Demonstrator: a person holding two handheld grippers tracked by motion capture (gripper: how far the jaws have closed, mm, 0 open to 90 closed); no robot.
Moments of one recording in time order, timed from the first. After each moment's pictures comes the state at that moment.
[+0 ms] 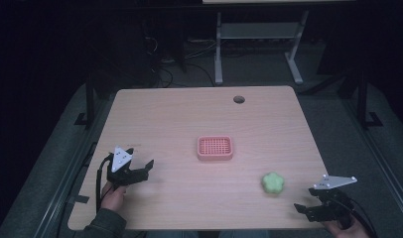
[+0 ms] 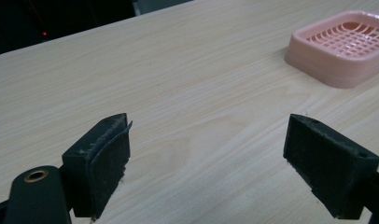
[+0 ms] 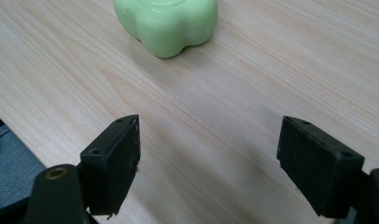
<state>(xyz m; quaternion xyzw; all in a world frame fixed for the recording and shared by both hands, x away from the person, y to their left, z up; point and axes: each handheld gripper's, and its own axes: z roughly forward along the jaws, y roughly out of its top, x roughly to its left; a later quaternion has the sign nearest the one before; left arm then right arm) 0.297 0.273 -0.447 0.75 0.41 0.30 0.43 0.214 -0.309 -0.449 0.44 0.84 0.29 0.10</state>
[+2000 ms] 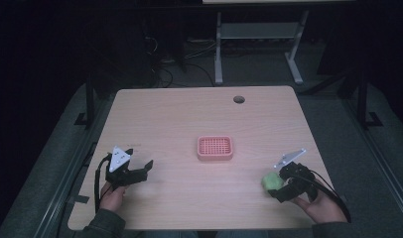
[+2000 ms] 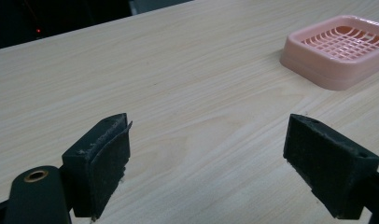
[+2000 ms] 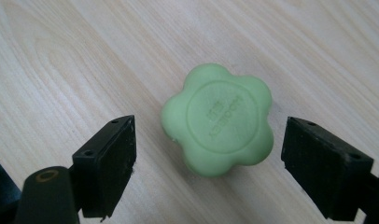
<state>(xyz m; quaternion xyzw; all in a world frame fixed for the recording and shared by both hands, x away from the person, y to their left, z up) 0.296 0.276 -0.446 0.75 0.41 0.29 0.43 0.277 -0.226 -0.420 0.36 0.91 0.20 0.08</state>
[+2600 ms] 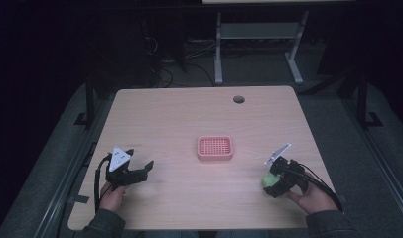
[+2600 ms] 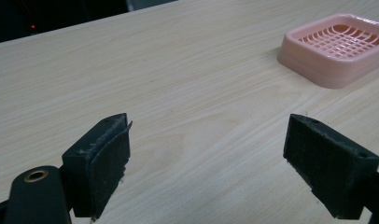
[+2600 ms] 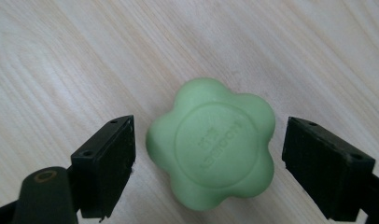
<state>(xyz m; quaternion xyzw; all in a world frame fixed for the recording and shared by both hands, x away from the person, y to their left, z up) 0.297 0.275 -0.447 0.75 0.41 0.28 0.43 0.299 -0.209 -0.428 0.35 0.92 0.15 0.06</state>
